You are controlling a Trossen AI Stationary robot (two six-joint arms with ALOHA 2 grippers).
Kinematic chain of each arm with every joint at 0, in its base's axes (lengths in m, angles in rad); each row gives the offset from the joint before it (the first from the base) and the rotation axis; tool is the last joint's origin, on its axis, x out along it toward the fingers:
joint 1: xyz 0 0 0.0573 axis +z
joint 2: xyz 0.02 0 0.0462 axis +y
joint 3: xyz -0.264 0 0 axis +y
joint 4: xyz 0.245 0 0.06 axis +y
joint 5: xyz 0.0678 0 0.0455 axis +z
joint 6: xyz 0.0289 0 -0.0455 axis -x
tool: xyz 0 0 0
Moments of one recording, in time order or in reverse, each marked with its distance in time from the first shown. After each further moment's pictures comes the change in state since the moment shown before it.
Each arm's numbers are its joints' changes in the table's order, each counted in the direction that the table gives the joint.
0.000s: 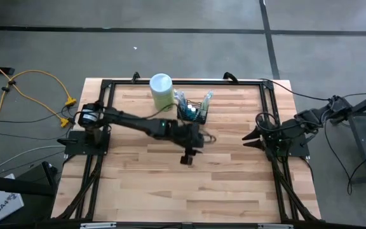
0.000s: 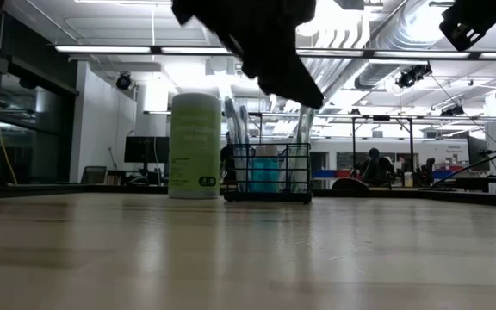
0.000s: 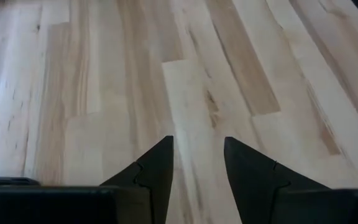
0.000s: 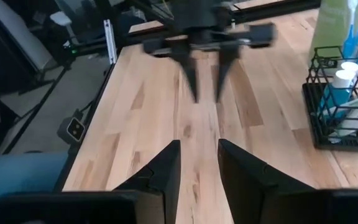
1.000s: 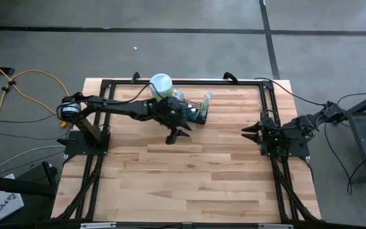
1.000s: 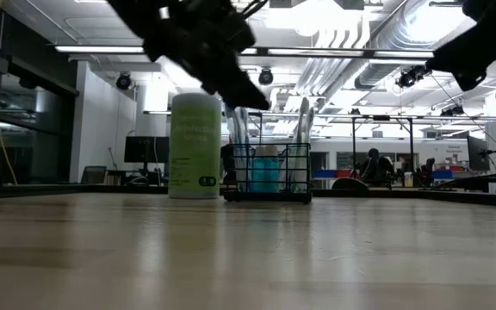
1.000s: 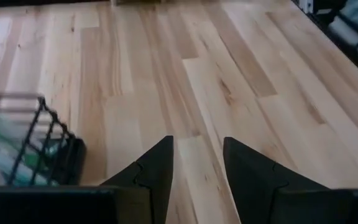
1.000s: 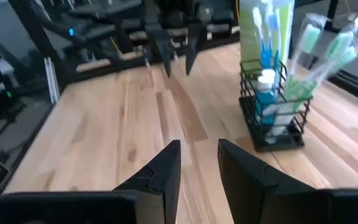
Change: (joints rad) left arm 0.260 -0.246 0.354 -0.209 -0.323 -0.100; right arm -0.002 -0.287 0.301 -0.137 -0.265 0.011
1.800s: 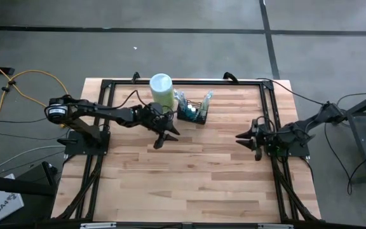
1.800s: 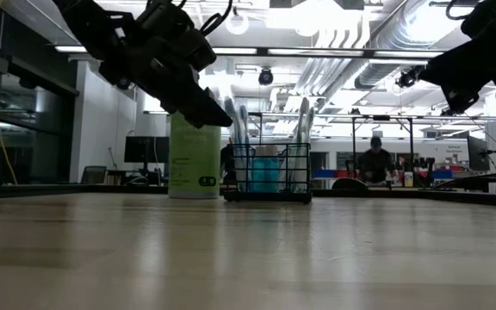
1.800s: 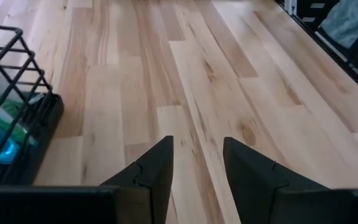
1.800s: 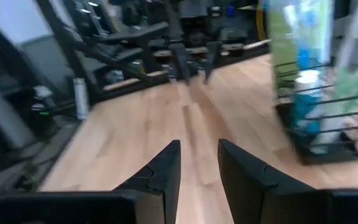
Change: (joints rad) left arm -0.002 -0.145 0.340 -0.271 -0.028 0.098; right arm 0.000 -0.009 0.237 -0.397 0.070 0.031
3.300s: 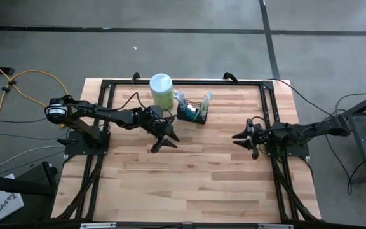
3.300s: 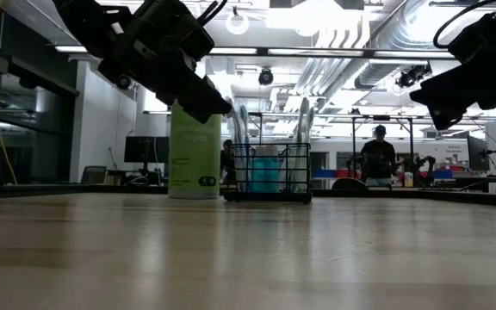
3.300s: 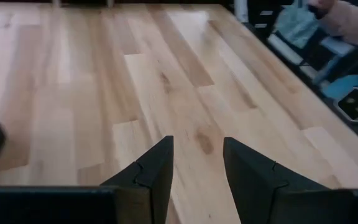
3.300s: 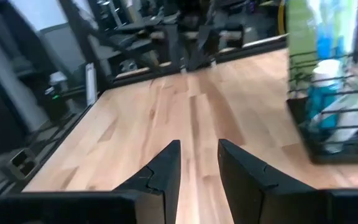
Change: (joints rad) left arm -0.040 0.001 0.000 -0.030 -0.108 -0.009; right arm -0.306 -0.021 0.106 -0.083 0.375 0.103
